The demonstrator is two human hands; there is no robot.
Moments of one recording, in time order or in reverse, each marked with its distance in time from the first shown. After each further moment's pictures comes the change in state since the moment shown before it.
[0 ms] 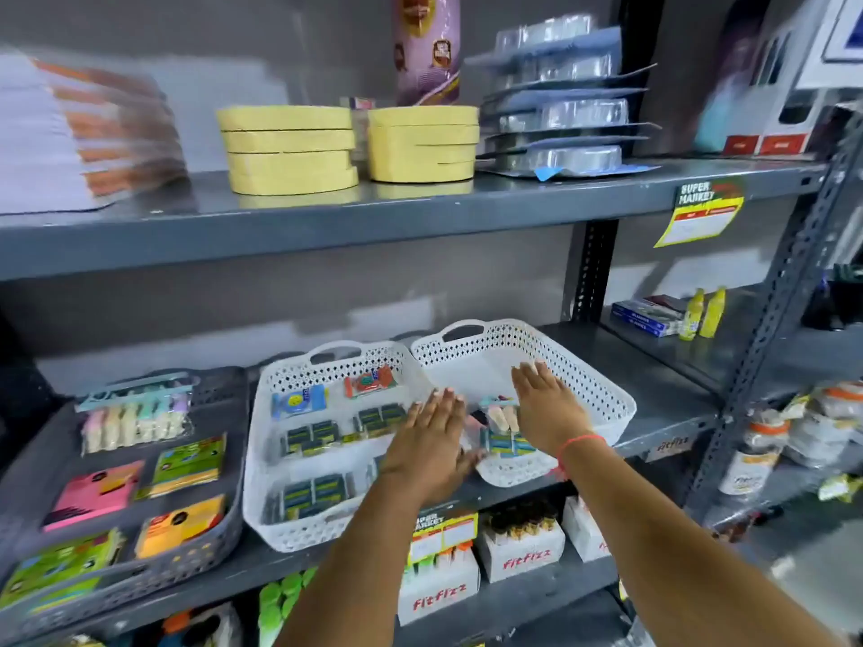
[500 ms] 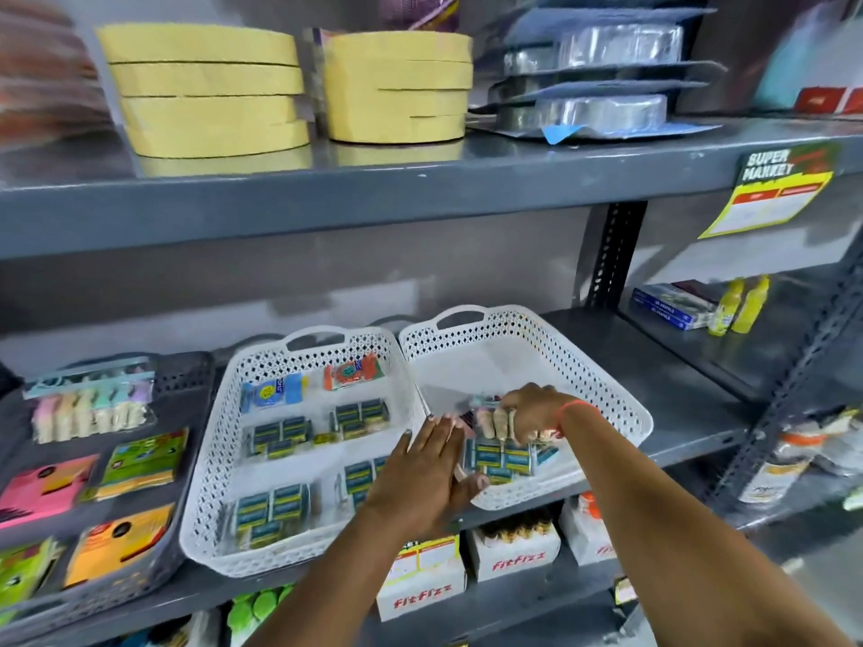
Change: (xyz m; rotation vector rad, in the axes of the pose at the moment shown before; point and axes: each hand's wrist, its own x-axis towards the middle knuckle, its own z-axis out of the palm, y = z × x) left_hand 0.026 0.009 0.034 -0.027 -0.168 -0.012; right_hand 0.071 0.028 0.009 0.172 -0.580 0.081
